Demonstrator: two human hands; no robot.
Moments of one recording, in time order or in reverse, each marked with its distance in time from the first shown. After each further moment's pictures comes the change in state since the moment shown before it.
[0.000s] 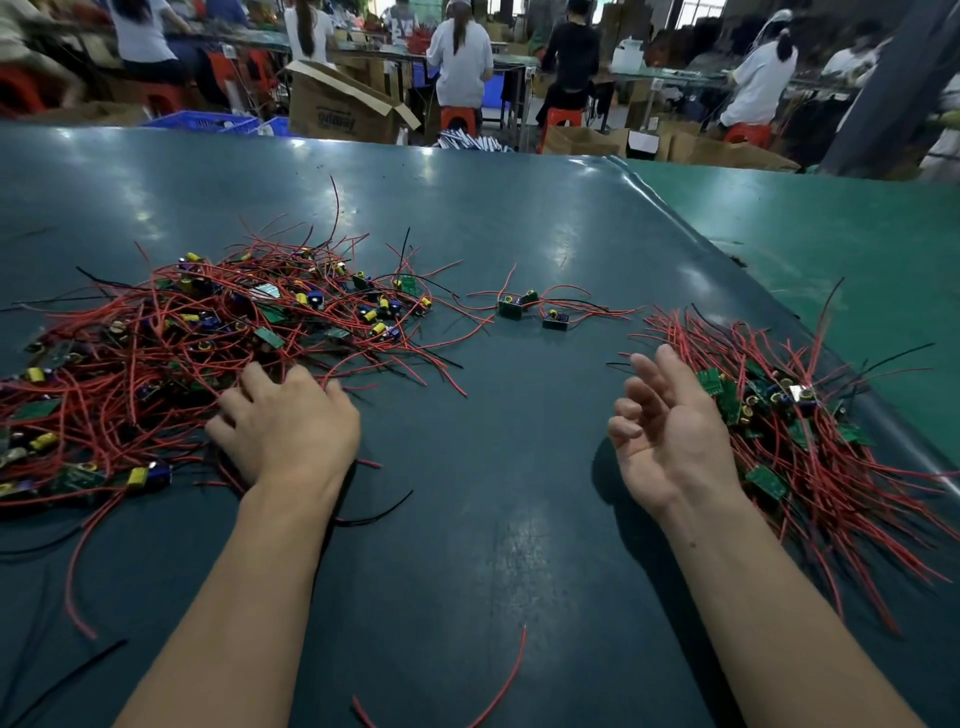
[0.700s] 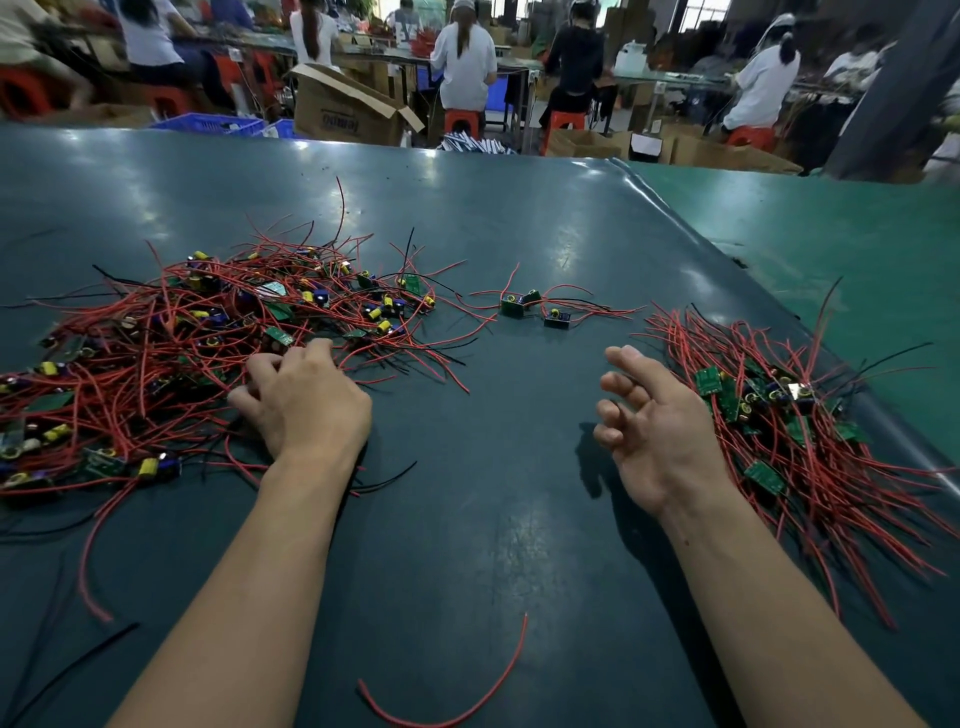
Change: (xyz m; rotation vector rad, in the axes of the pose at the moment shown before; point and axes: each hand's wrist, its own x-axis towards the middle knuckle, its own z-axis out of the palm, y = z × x) left_hand 0.012 0.006 0.013 -0.100 0.094 0.115; right_hand -0.003 0.004 -0.002 -0.240 -0.157 -0.040
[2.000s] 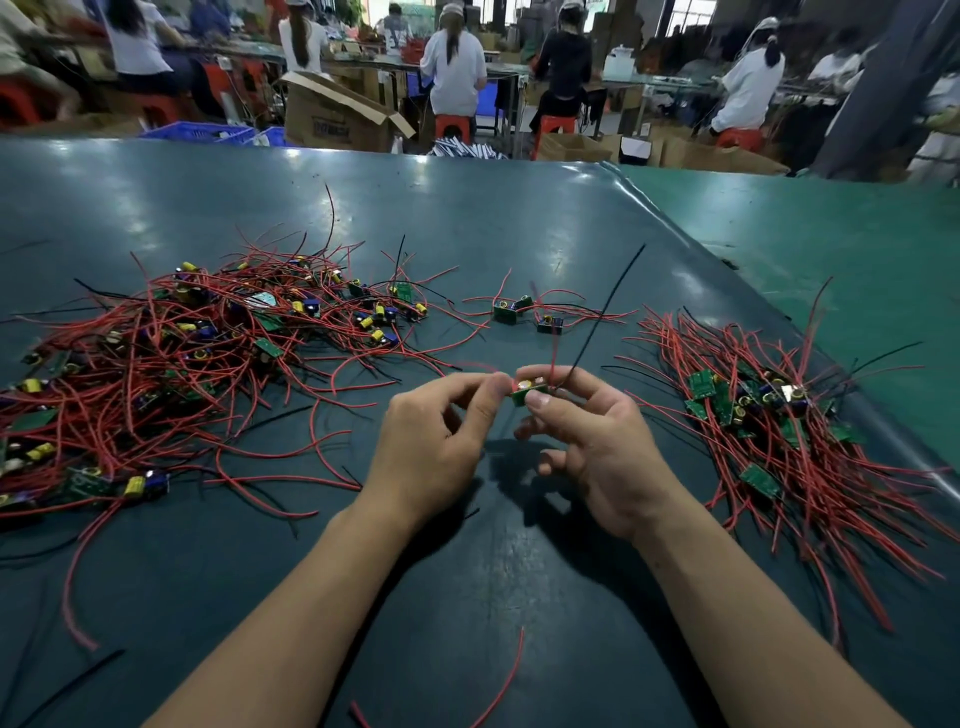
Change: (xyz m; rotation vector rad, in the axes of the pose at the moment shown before) left_hand -0.062 0.047 -0.006 -0.897 -0.302 0.503; right_hand -0.013 0.017 0.015 -0.163 -0.404 -0.030
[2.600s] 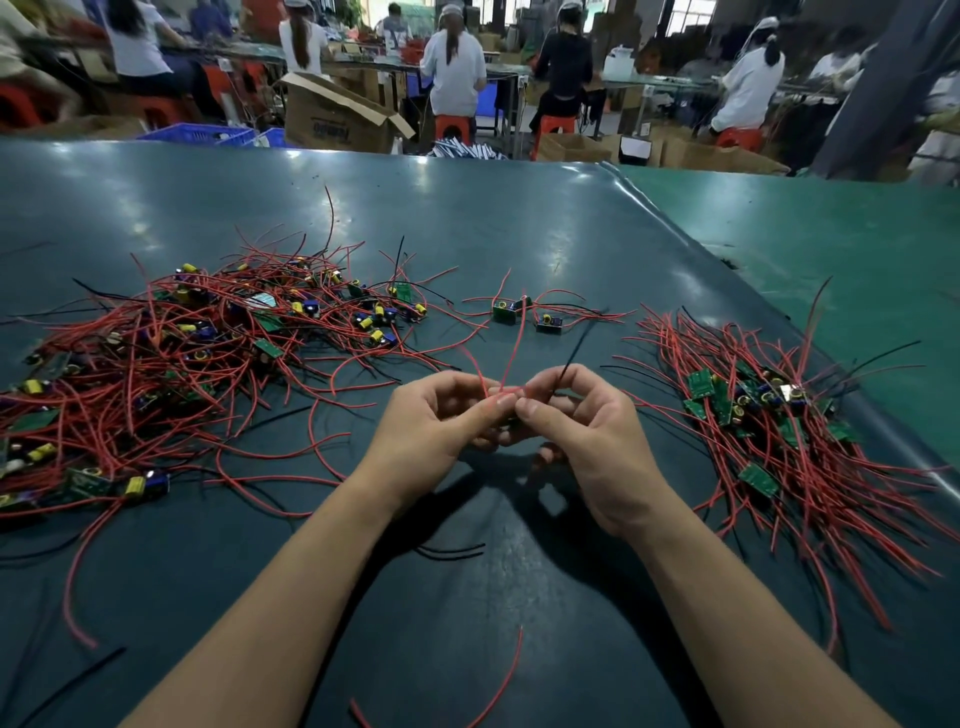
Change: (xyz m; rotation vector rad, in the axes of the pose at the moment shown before) left_hand 0.009 0.003 -0.002 -0.561 -0.159 -0.338; right_hand -0.001 0.004 0.004 -0.110 0.042 -0.126
